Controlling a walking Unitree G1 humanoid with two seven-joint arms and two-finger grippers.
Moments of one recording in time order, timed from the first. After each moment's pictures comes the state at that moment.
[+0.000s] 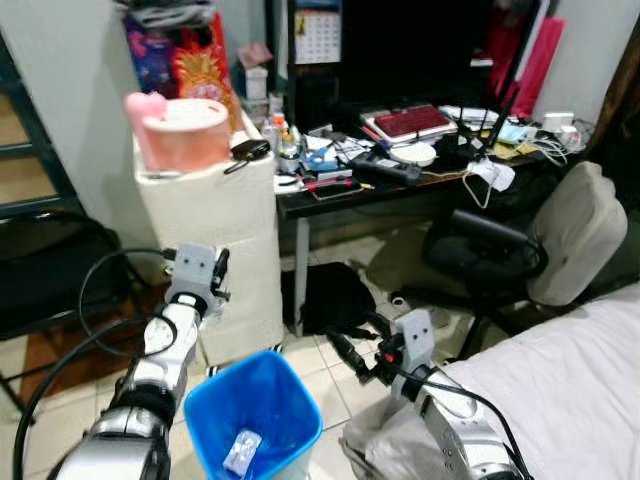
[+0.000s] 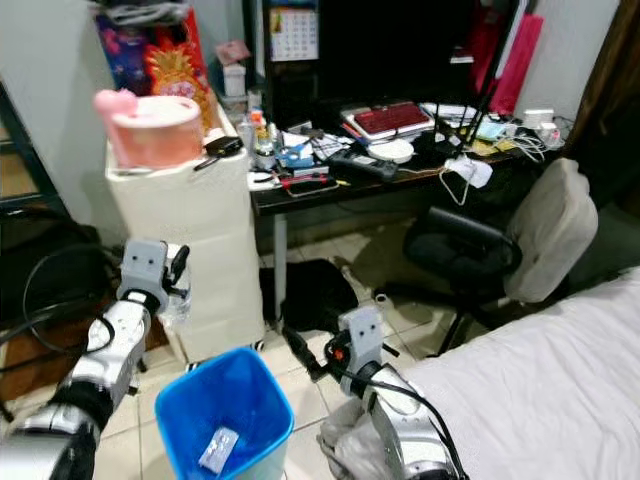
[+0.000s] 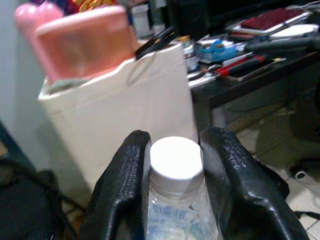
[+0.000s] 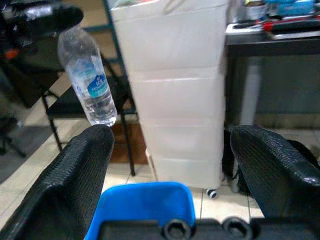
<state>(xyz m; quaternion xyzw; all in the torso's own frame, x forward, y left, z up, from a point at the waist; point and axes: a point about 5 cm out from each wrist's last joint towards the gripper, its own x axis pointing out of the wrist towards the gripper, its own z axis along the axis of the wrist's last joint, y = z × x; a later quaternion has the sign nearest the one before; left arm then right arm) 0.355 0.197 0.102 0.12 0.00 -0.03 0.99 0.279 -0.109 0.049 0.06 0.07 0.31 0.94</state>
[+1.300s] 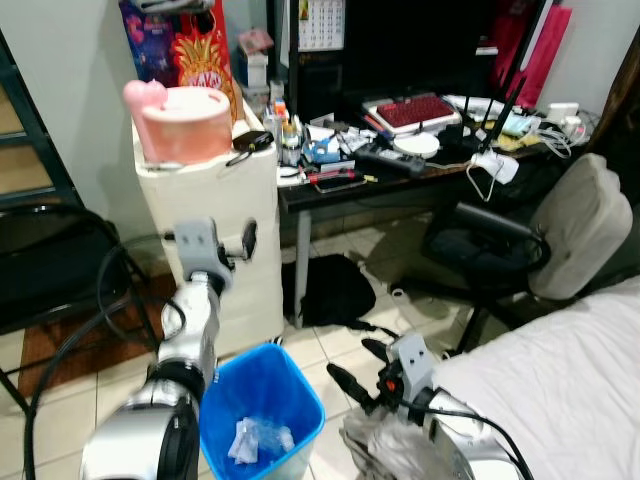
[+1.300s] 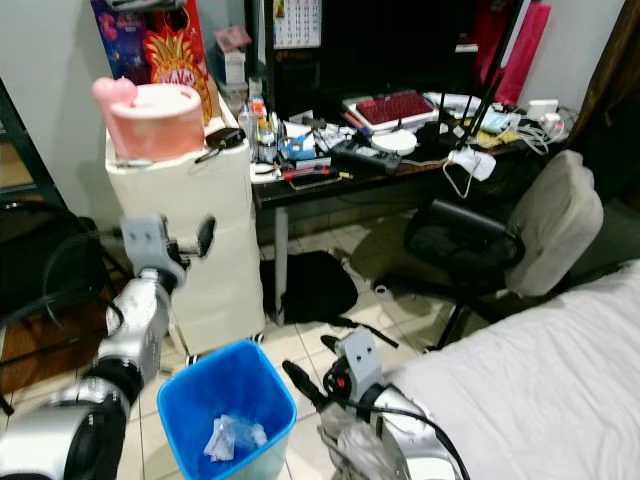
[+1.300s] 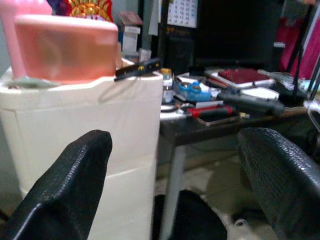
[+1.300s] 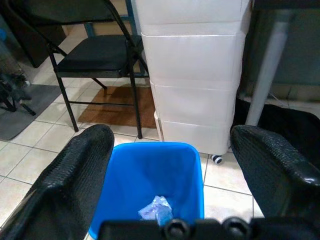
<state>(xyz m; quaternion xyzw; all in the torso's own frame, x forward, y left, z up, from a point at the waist) 0.359 0.172 0.114 -0.01 -0.07 -0.05 1.00 0.261 -0.114 0.030 0.03 0.12 0.35 0.93</state>
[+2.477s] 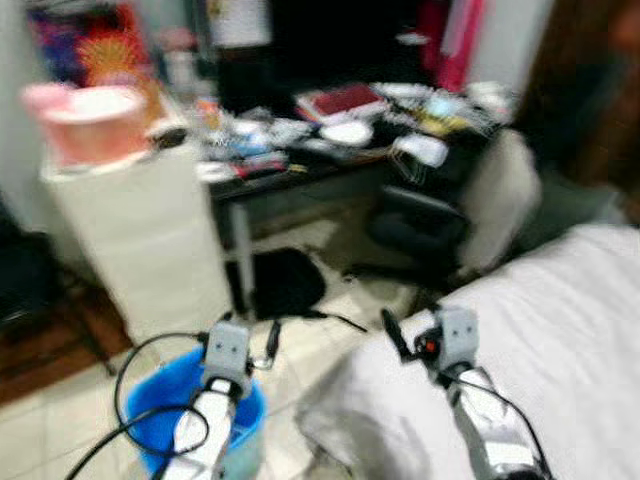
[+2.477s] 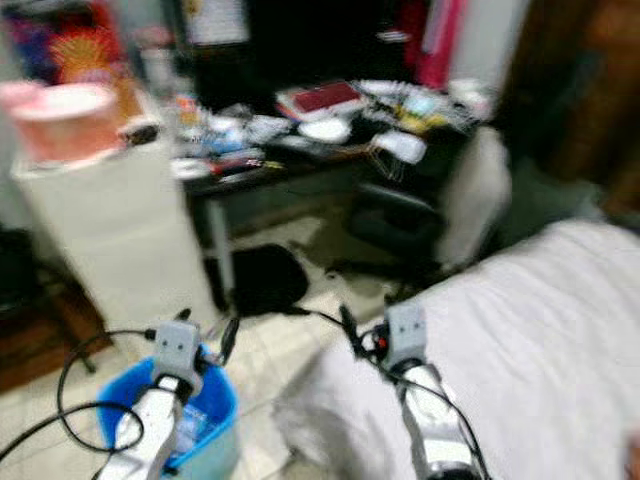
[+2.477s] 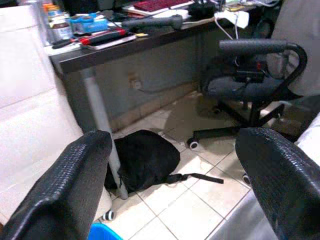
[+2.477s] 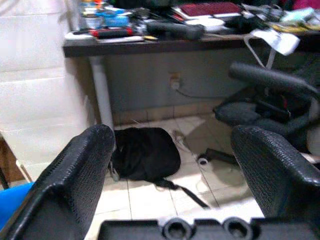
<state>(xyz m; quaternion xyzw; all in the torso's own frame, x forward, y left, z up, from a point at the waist) 0.268 0.147 0.035 0.06 0.02 -0.08 0.99 0.288 -0.159 0.048 0.00 0.03 0.14 0.99</state>
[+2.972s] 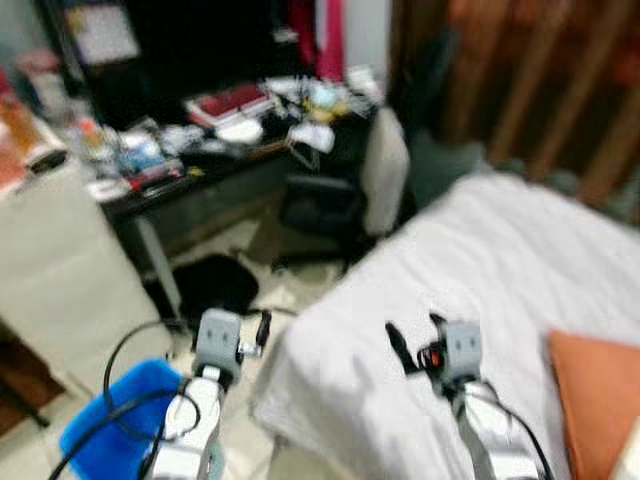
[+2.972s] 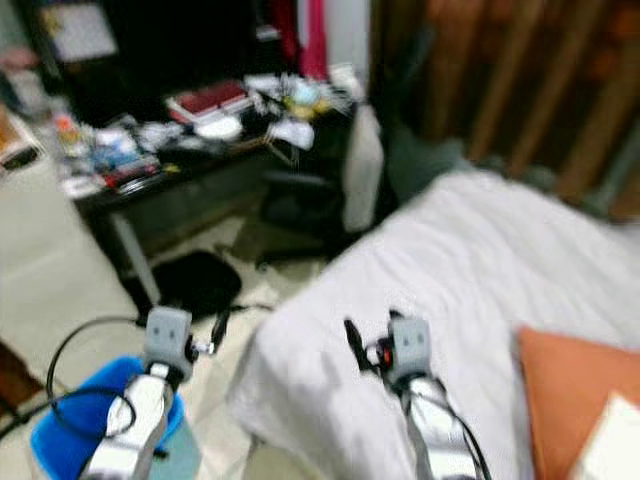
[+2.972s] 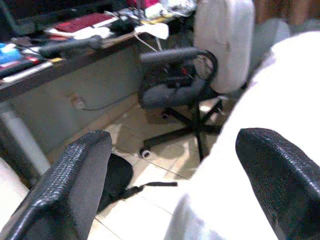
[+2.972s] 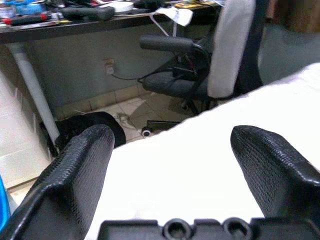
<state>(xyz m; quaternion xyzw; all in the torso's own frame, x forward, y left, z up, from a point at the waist) 0.279 0.158 0.041 0.06 0.02 -0.08 0.99 0.283 -0.164 0.041 0.00 0.04 0.13 0.99</state>
